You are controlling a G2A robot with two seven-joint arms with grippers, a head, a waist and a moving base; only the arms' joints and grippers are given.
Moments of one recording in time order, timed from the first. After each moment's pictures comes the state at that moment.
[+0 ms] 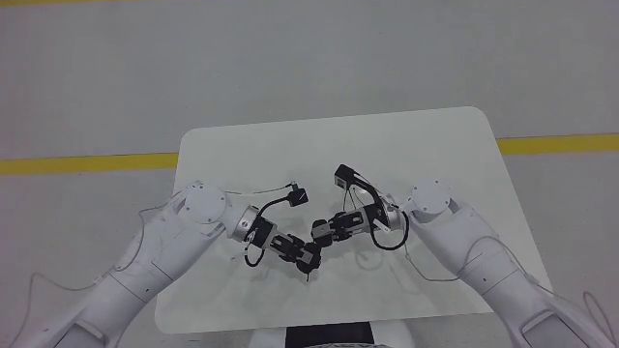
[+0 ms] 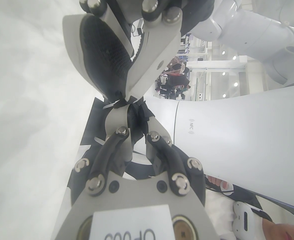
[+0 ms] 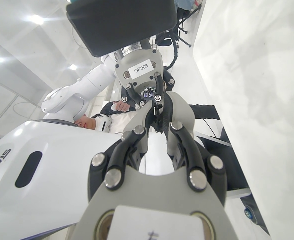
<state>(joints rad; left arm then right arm) 1.05 -0.97 -0.76 -1.47 -0.38 -0.34 -1.39 -1.13 -1.17 0.89 -1.30 0.42 -0.23 1.30</state>
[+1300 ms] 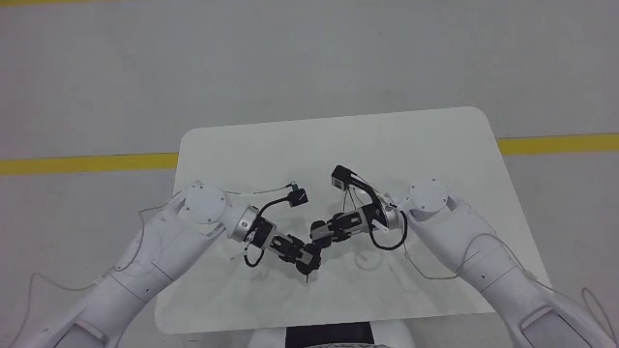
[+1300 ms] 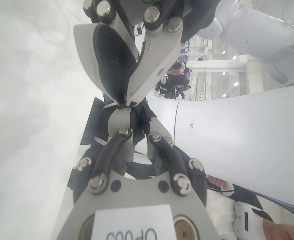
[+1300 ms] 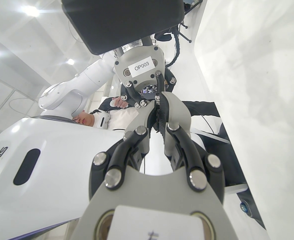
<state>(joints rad) 1.05 -0.97 -0.76 -1.47 -0.38 -0.34 -1.39 -1.10 -1.17 0.86 -1.29 0.44 -0.24 1.32</state>
